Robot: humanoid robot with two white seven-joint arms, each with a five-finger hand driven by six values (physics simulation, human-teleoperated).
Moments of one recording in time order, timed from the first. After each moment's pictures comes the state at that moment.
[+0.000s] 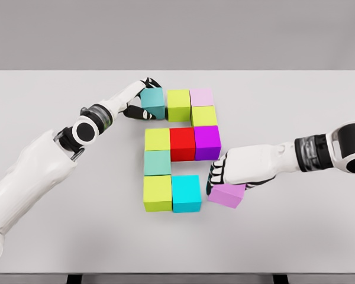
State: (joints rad) left arm -0.73 0.37 -0.85 -1.19 0.02 0.17 -0.08; right arm -0.81 -0.90 1.03 -1.76 0.27 -0.61 0.61
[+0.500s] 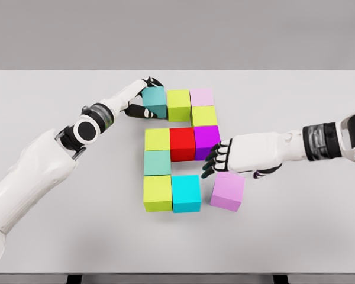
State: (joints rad) left arm -0.74 0.36 -0.85 -1.19 0.02 0.17 -0.08; right arm -0.84 -0.92 0.99 -1.75 0.26 -0.61 0.61
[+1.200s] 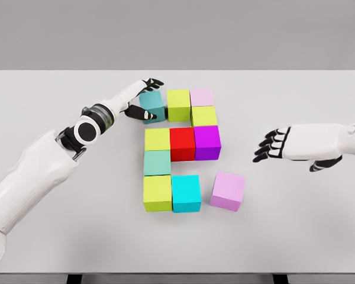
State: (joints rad) left arm -0.73 0.36 -0.85 -1.18 0.02 0.17 -0.07; right arm -0.78 -1.17 0.91 -1.75 0.23 -0.61 0.61
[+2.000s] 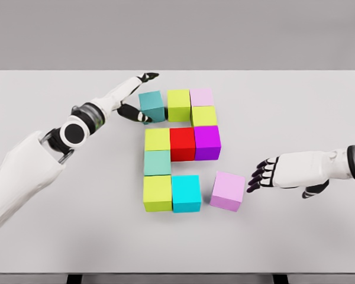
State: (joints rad) left arm -0.71 0.46 -0.85 -1.33 0.04 0.17 -0.08; right arm -0.78 -1.14 1.05 -1.75 0.24 -0.61 0.61
